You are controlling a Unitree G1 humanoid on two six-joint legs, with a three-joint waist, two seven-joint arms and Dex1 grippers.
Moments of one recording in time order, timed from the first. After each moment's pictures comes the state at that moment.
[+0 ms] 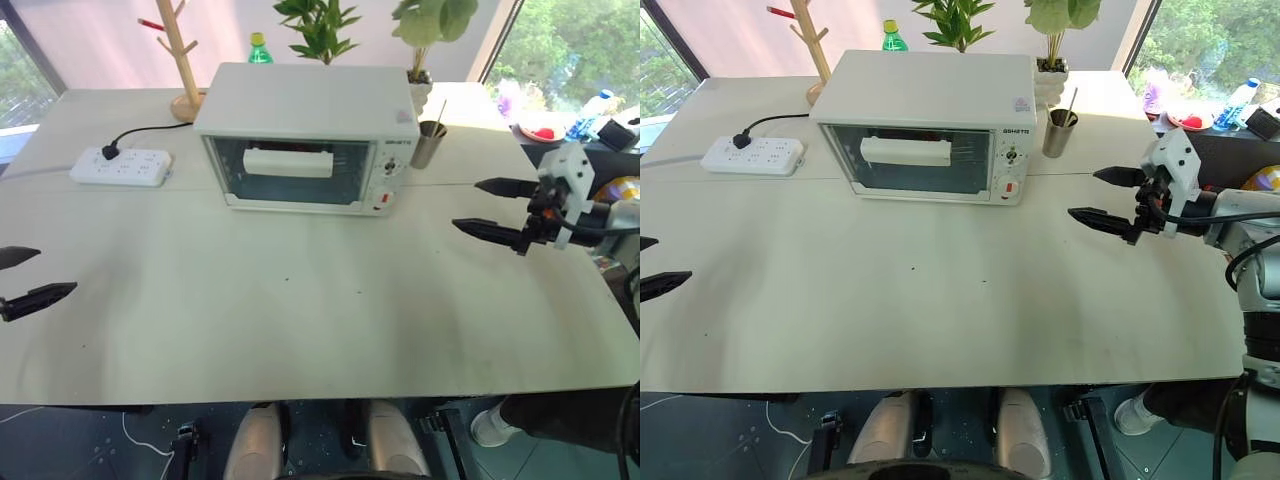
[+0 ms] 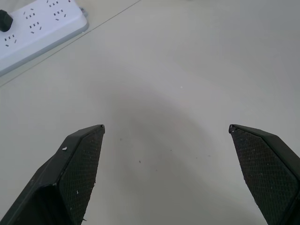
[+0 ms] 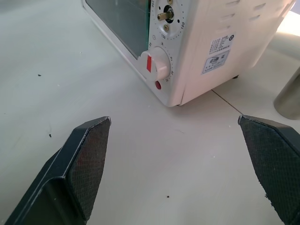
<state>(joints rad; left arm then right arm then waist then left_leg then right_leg) 0.13 1.15 0.70 0.19 -0.40 0.37 -1.25 -0.48 -0.94 -0.19 0.07 0.46 0.48 1.11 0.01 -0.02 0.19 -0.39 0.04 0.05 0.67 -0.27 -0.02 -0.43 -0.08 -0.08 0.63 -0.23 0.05</state>
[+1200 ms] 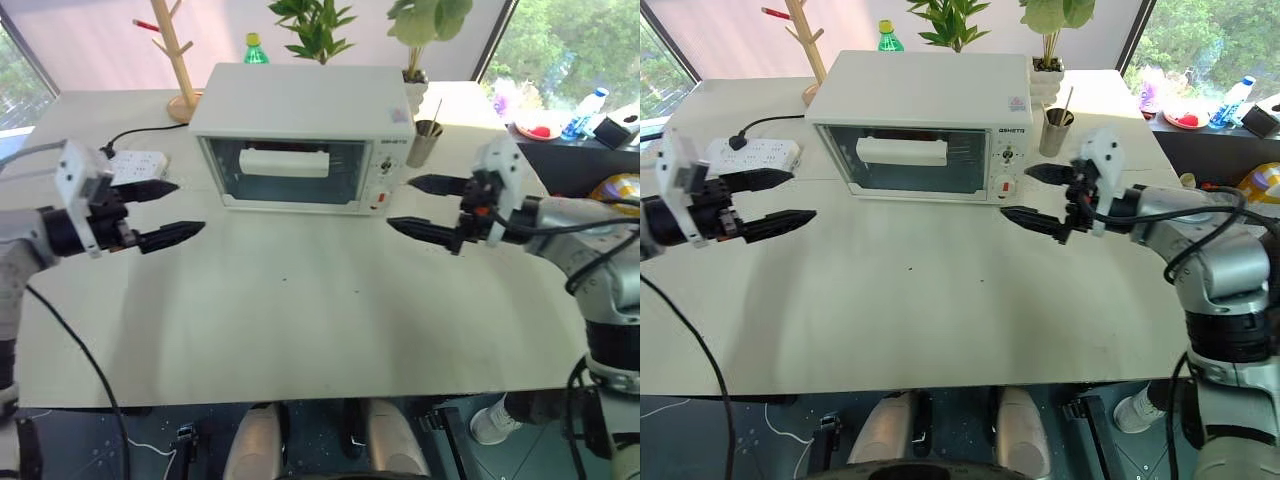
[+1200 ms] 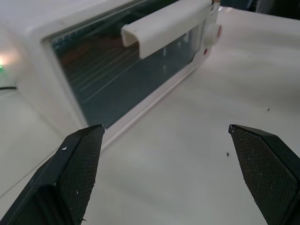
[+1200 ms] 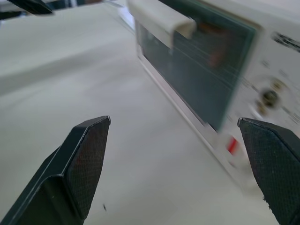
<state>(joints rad) -0.42 0.94 0.26 -0.08 -0.59 0.59 -1.09 -0.59 -0.72 -0.04 -0.22 0.58 0.72 0.90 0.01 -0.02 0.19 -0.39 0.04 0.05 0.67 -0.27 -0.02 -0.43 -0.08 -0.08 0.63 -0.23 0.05</state>
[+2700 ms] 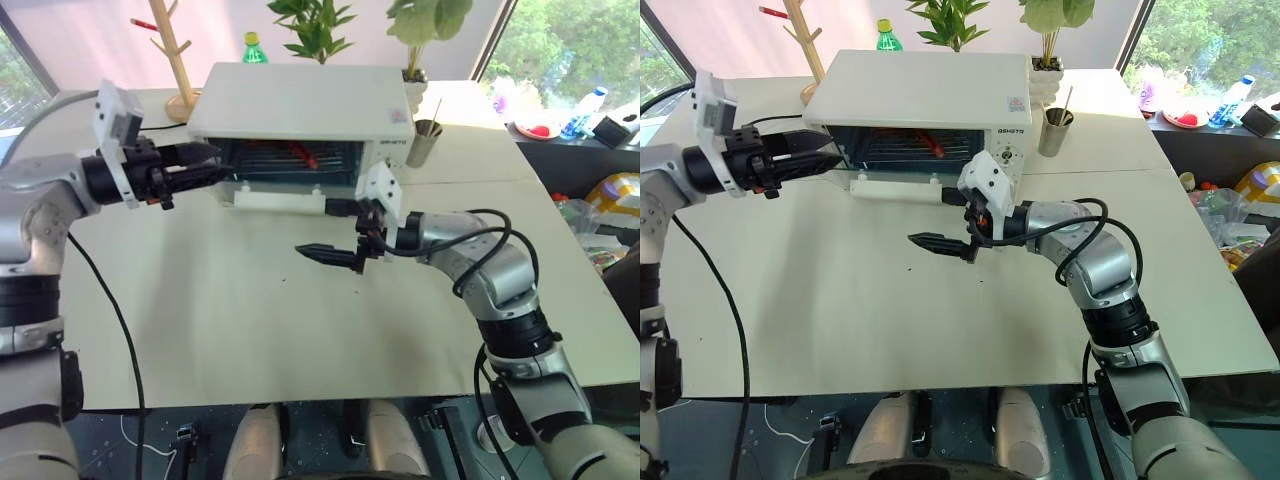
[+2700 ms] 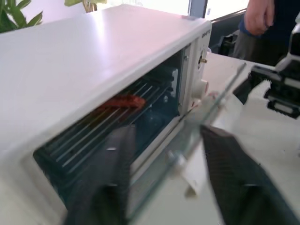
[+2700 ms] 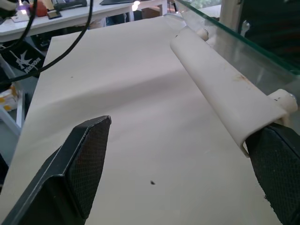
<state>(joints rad) -0.79 0.84 0.09 0.18 -0.52 0.57 -1.14 -0.62 -0.41 0.18 -0.22 0.44 0.69 0.88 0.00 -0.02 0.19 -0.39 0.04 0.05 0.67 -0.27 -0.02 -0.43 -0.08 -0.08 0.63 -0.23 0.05</state>
